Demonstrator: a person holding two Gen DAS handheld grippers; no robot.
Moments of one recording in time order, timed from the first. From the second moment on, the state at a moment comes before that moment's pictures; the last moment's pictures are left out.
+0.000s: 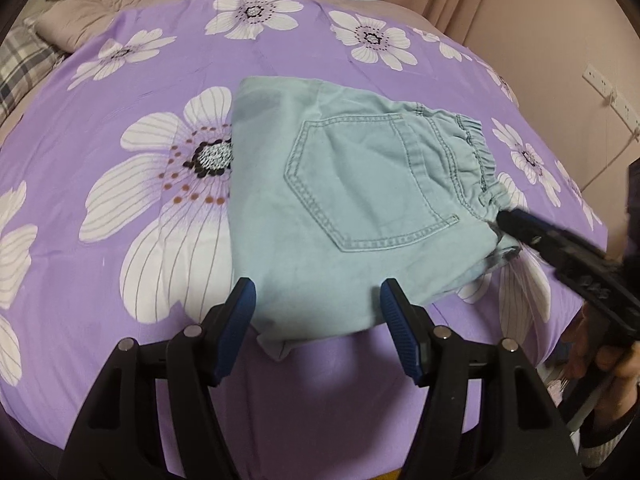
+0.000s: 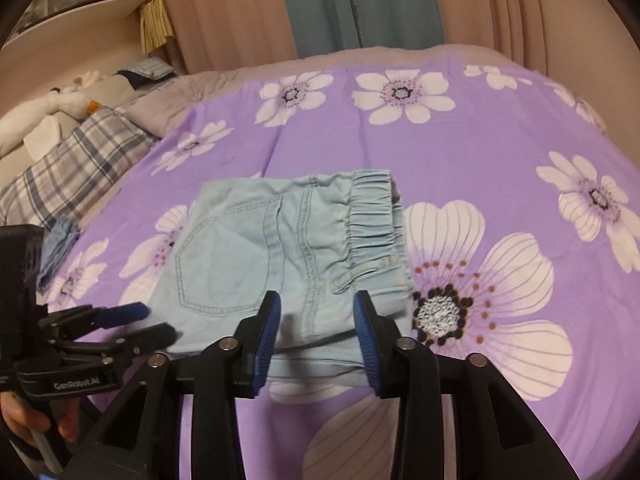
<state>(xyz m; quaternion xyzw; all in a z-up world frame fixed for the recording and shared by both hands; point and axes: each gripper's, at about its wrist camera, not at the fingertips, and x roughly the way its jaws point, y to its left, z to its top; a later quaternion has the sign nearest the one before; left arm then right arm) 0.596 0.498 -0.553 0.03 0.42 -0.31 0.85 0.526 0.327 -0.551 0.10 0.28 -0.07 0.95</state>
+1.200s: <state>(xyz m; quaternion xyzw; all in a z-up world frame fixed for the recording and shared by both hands) 0.627 0.469 -0.552 0.04 0.42 -0.32 0.85 0.580 0.284 -0.559 0.16 0.29 -0.06 0.94</state>
